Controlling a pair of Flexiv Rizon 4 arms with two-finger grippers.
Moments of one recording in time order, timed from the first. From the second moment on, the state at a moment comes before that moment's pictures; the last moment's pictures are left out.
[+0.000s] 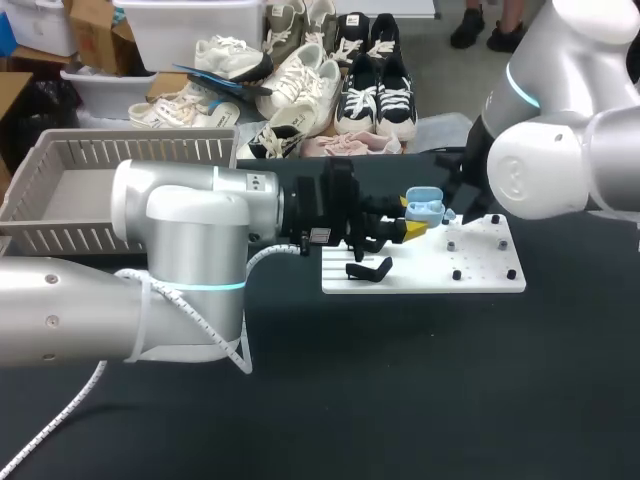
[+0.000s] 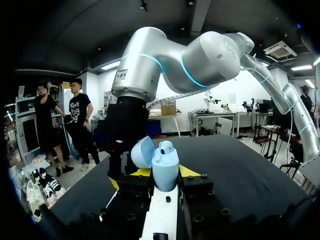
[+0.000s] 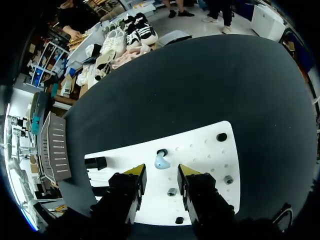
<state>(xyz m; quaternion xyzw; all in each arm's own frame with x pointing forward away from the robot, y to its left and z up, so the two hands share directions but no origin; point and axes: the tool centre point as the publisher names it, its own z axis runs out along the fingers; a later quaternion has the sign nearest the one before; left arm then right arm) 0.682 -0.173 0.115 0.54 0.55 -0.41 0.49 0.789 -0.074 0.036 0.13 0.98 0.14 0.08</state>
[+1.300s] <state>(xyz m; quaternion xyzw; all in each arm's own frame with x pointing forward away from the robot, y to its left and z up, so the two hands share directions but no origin) 0.682 -0.173 0.115 0.54 0.55 -0.41 0.49 0.795 -0.072 0.025 0.14 0.98 0.14 0.07</state>
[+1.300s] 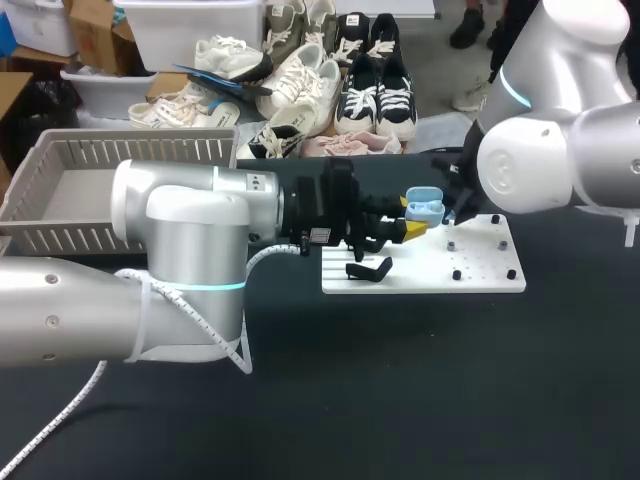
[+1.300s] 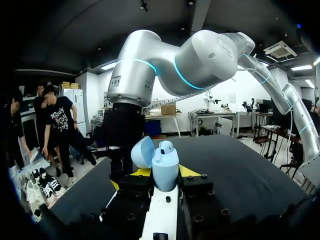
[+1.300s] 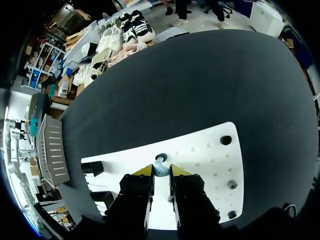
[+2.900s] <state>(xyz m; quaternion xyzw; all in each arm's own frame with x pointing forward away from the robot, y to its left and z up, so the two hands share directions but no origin) 0.682 -0.173 0.115 0.54 0.55 -0.41 0.49 0.687 -0.101 0.106 0.05 0.99 0.08 0.10</state>
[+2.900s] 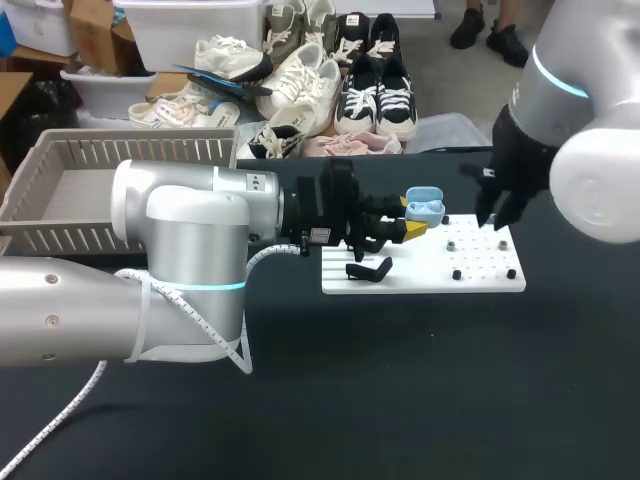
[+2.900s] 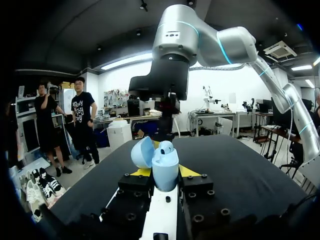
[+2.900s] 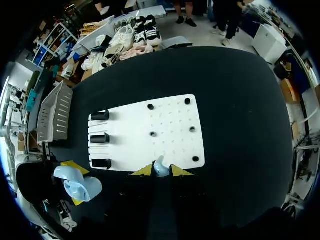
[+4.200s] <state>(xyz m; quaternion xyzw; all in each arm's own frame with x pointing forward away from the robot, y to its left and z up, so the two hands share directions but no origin) 0.682 -0.173 0.115 0.54 0.55 -0.41 0.49 0.636 -0.022 0.205 -0.27 0.95 0.06 0.16</state>
